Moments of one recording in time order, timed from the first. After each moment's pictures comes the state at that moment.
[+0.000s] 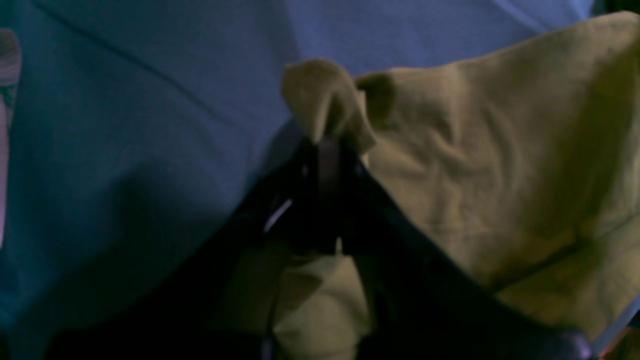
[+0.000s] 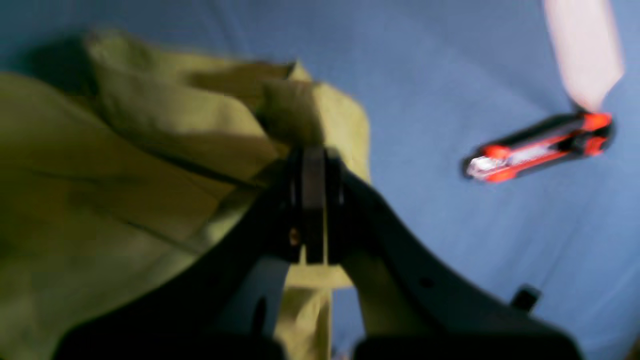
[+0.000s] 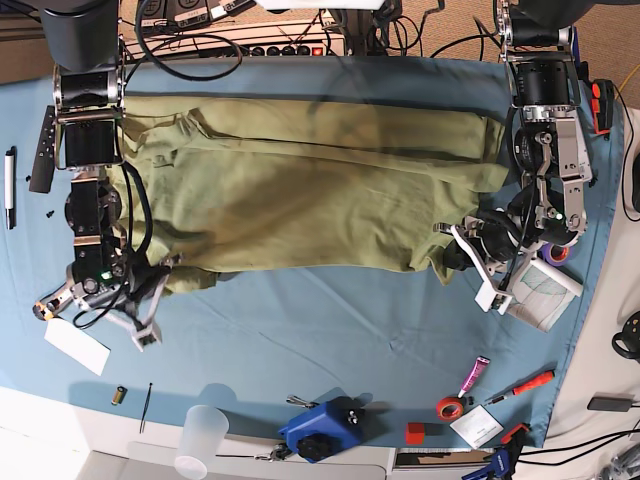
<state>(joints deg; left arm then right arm) -9.8 -11.4 -6.4 86.8 -32.0 -24.0 60.9 26.5 26.5 -8.3 81.9 10.6 20.9 -71.8</state>
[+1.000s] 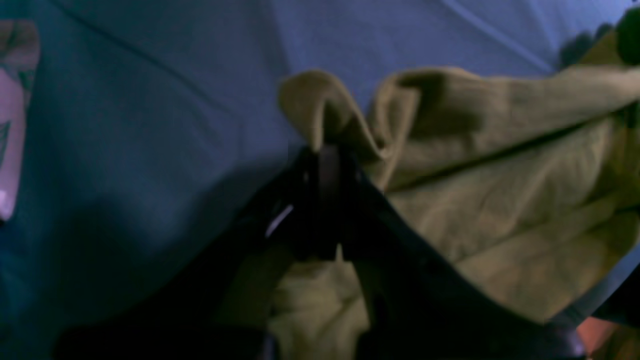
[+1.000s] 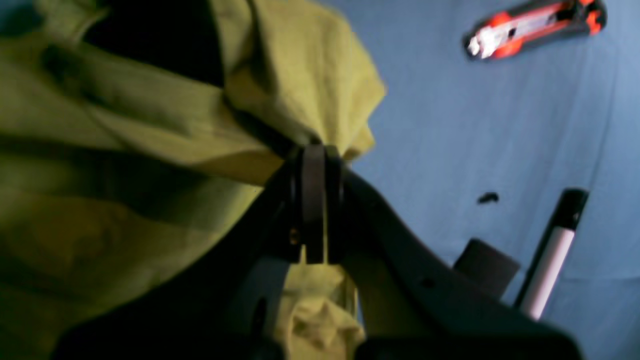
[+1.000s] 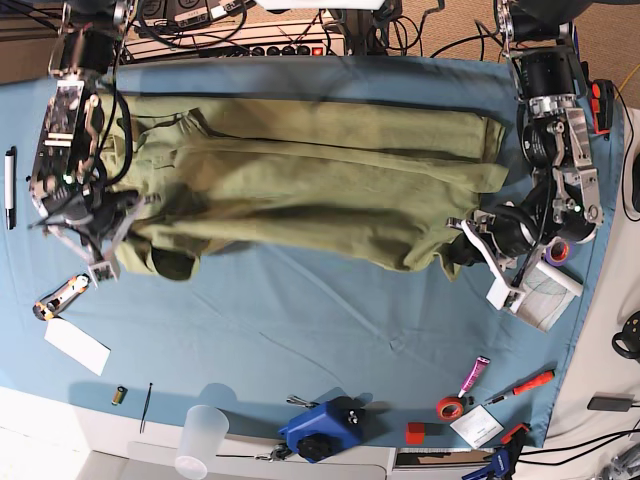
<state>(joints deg) -7.2 -11.4 -10.5 94.3 -37.2 -22.9 69.8 1.6 26.3 13.2 104.6 13.7 21.9 -71.0</state>
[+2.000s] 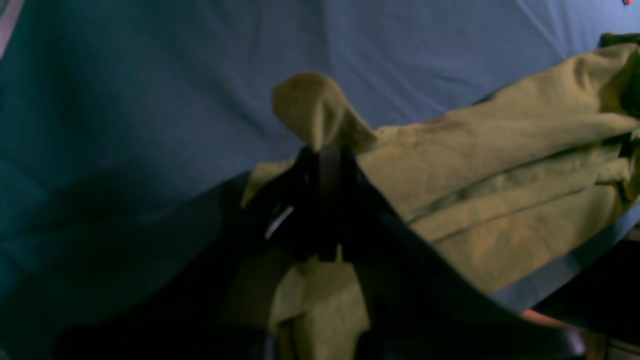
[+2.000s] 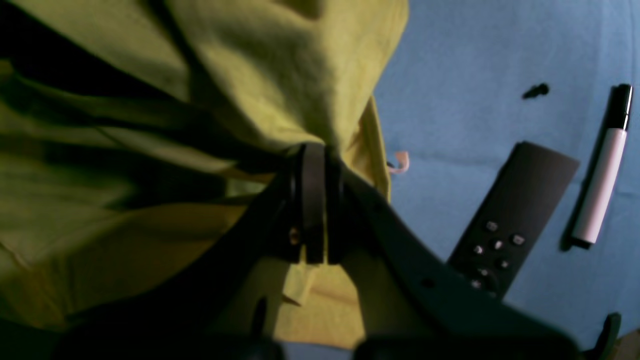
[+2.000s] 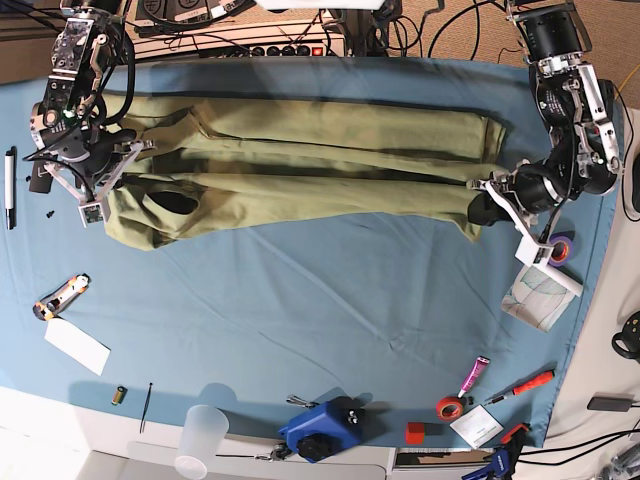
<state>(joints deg) 1.4 -11.2 -19.3 98.9 -43.7 -24.2 72.4 -13.1 21.8 22.3 112.2 13.7 21.9 -67.5</state>
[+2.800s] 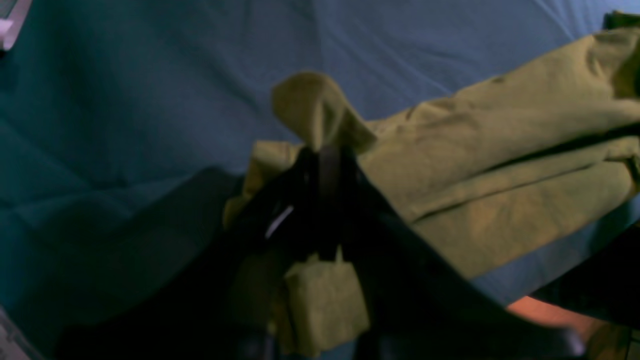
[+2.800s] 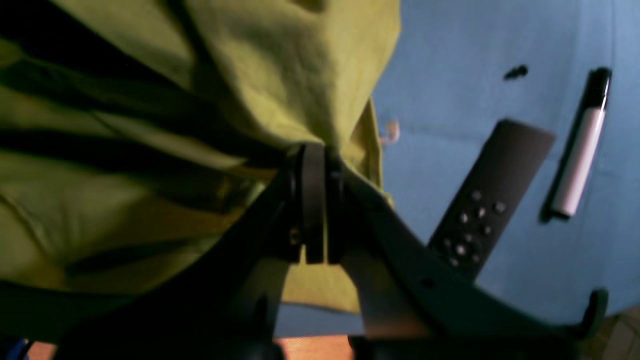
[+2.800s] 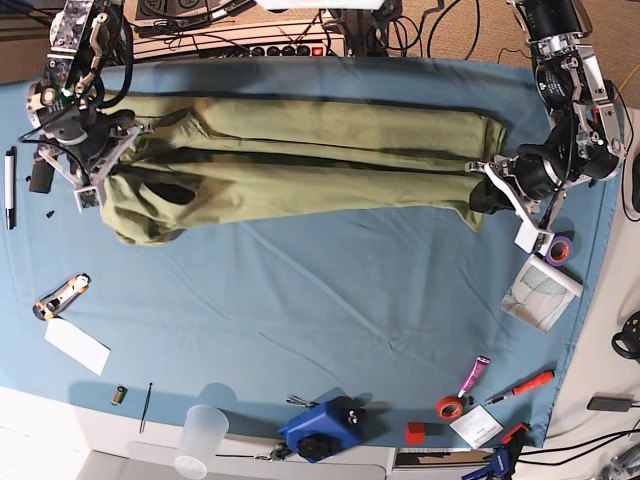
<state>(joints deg) 5.9 -11.4 -19.3 104.9 -42.8 -24.2 72.5 -18.4 21.5 25.4 118.0 14.0 22.0 -68.4</state>
